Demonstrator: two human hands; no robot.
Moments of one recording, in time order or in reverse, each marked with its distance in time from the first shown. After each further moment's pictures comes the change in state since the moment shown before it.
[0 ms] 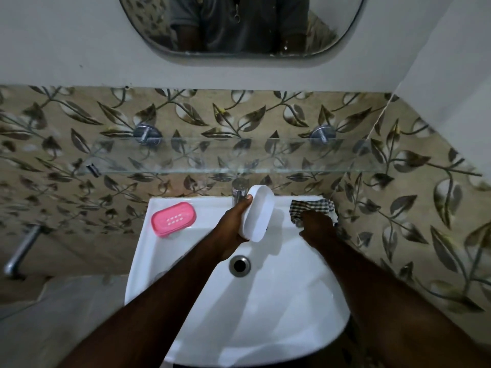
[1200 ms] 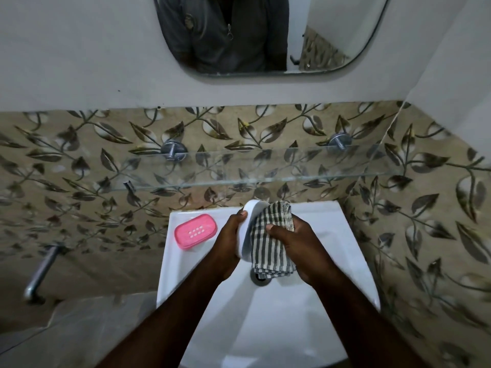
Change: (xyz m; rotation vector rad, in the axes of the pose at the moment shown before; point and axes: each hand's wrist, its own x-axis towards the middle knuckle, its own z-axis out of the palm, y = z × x) left_hand -0.052 0.019 -0.049 -0.005 -0.070 0.118; right_hand -0.137 -0.197 -0.096 1.461 -0.025 0.105
